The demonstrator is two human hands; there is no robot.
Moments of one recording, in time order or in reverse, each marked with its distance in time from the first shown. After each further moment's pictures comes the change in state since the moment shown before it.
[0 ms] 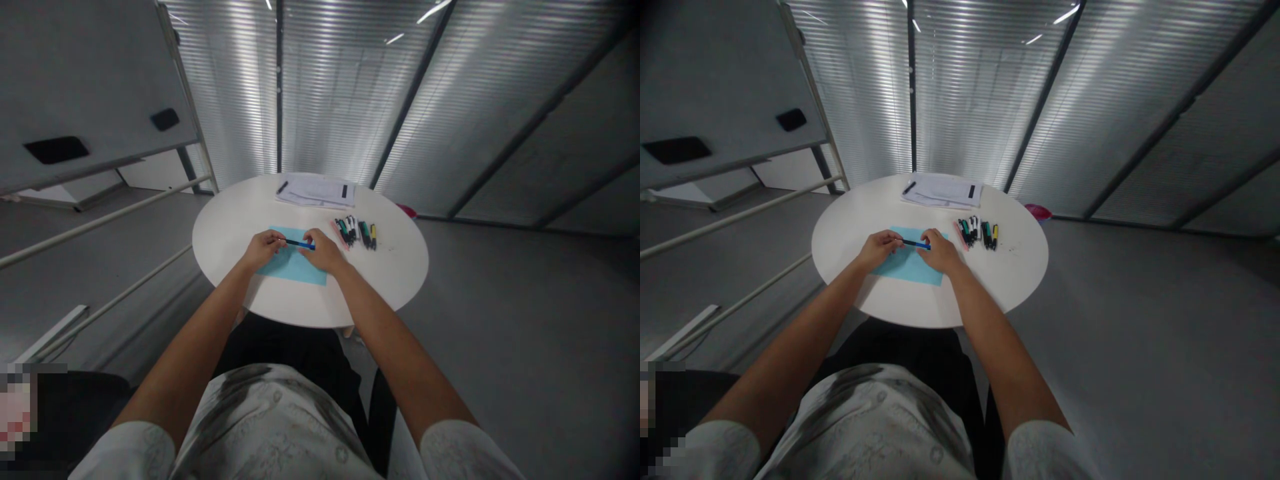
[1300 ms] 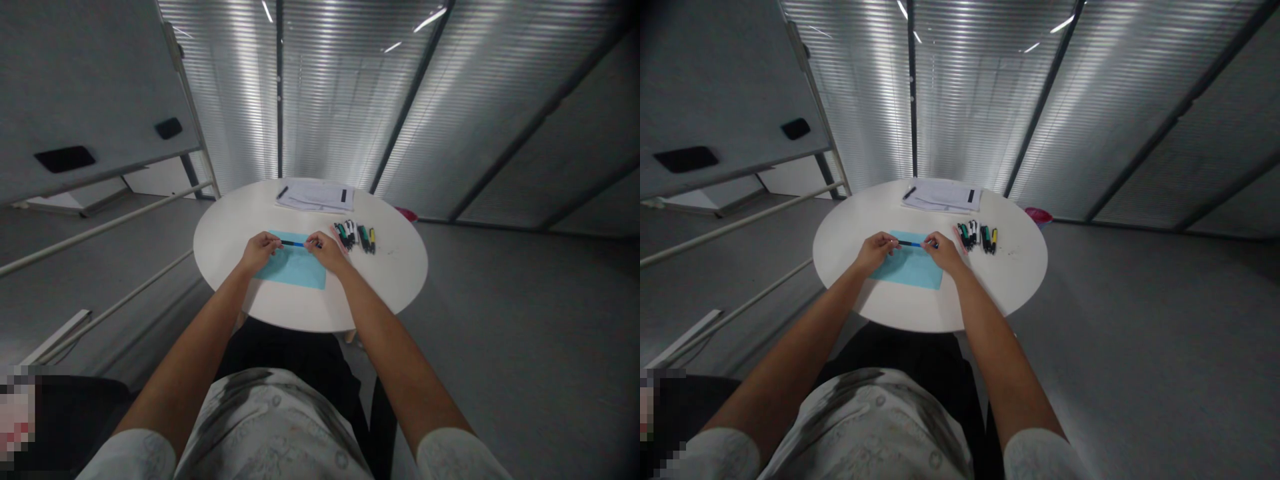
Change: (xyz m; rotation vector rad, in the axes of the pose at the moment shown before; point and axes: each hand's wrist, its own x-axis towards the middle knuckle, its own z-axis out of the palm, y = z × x) left_hand -0.005 0.012 -0.001 -0.008 0.093 0.005; right_hand 0.007 0.019 0.002 0.405 0.055 0.172
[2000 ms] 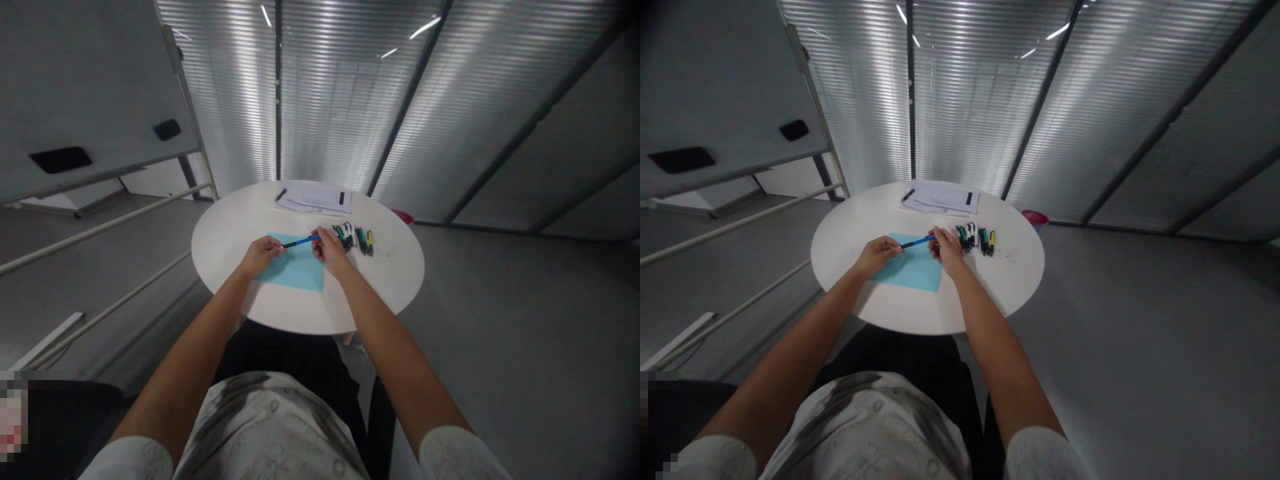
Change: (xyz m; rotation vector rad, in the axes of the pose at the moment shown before) left_hand -0.001 0.000 0.002 0.069 -0.072 0.013; right_hand 0.005 -0.020 -0.006 0.799 0.086 0.334
